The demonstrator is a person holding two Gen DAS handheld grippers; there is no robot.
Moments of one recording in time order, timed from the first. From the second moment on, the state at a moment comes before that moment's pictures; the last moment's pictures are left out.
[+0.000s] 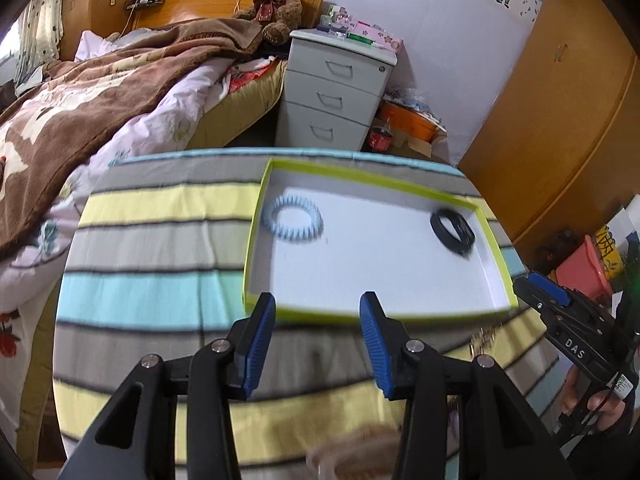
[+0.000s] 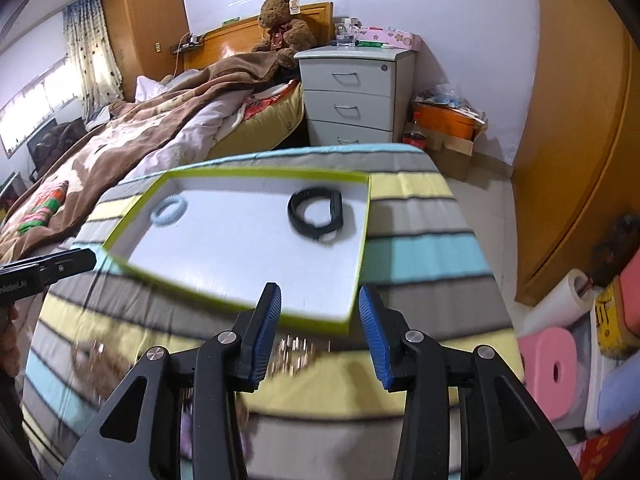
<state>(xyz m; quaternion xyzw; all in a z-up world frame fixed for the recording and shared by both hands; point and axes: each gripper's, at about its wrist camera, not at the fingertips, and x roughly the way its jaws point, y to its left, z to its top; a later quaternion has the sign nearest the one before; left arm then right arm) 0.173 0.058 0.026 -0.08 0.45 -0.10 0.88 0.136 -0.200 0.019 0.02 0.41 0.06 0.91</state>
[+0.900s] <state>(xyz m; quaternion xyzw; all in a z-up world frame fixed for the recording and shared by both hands) 0.106 0.041 -0.008 -0.02 0.49 -0.16 0.86 0.071 -0.167 -0.022 -0.01 0.46 0.13 0.88</state>
